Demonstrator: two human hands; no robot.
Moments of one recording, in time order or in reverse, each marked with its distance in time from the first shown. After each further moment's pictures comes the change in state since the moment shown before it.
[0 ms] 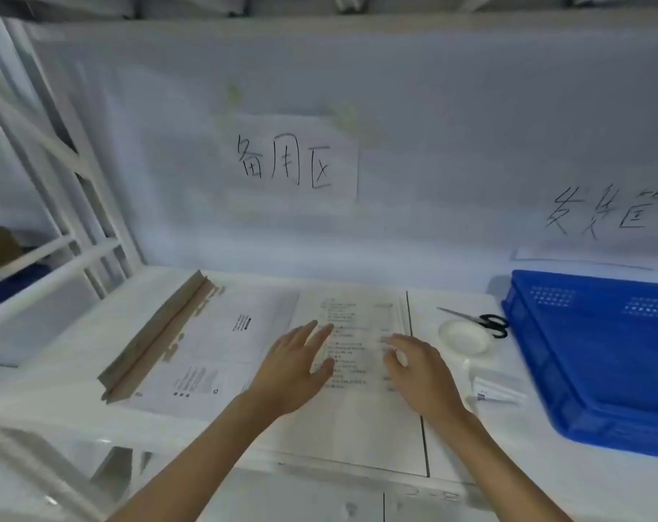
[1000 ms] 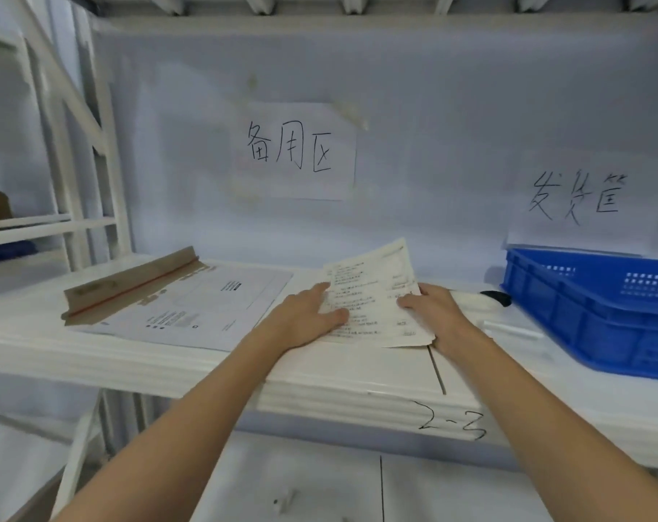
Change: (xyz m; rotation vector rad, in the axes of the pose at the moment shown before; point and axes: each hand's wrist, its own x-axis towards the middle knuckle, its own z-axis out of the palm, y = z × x) left_hand 0.014 -0.010 0.065 -0.214 0.077 -0.041; right_hand 0.010 0.049 0.030 0.736 0.036 0.169
